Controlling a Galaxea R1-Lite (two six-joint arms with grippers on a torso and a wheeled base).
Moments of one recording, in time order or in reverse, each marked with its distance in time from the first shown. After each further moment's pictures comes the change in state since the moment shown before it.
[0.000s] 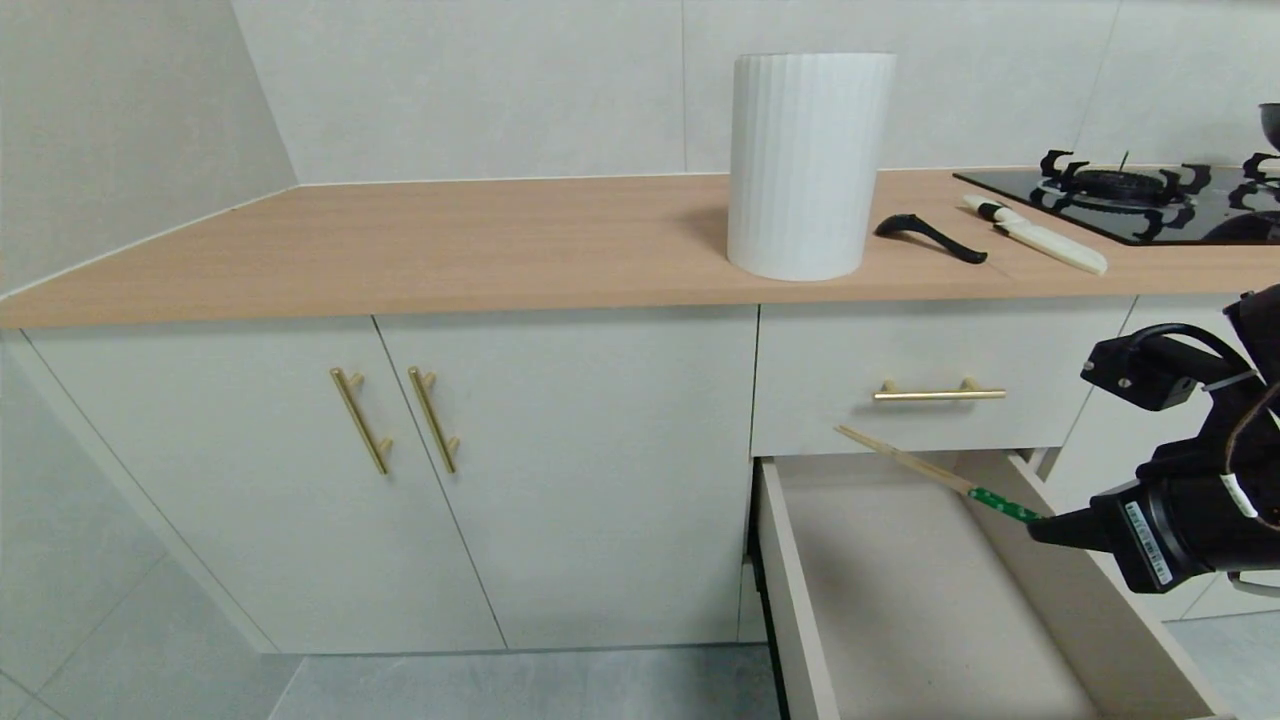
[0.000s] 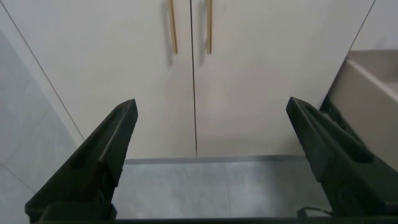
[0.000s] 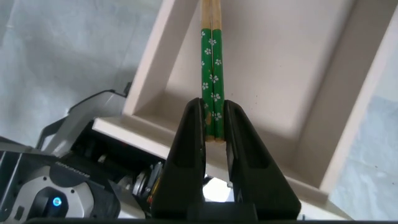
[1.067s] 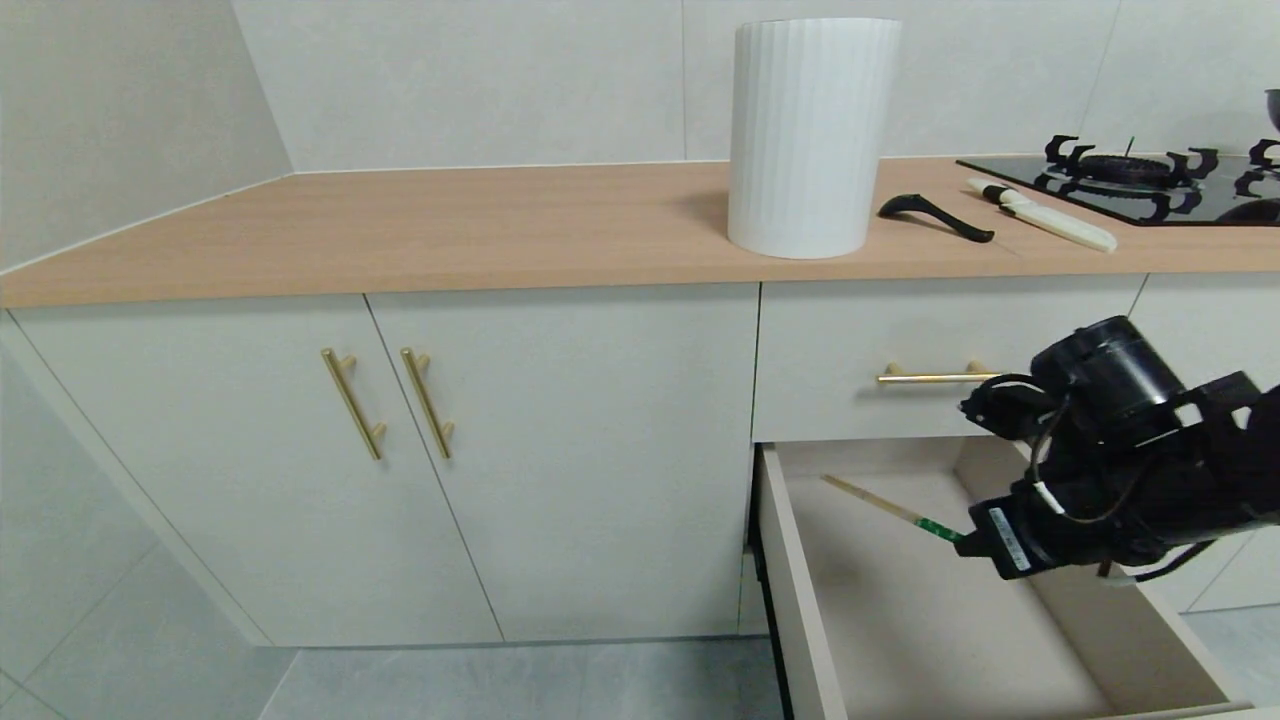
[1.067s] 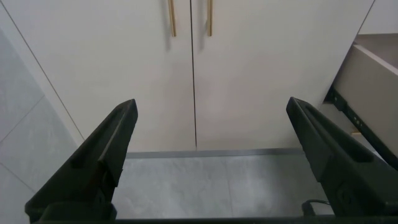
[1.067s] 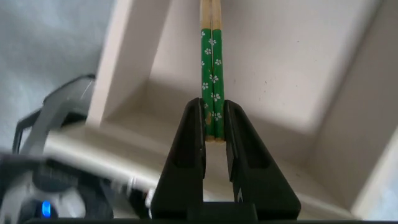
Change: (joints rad) left arm 0.000 0.000 0.000 0.000 0.000 0.000; right arm 0.002 0.310 -0.029 -0.110 -0.040 0.087
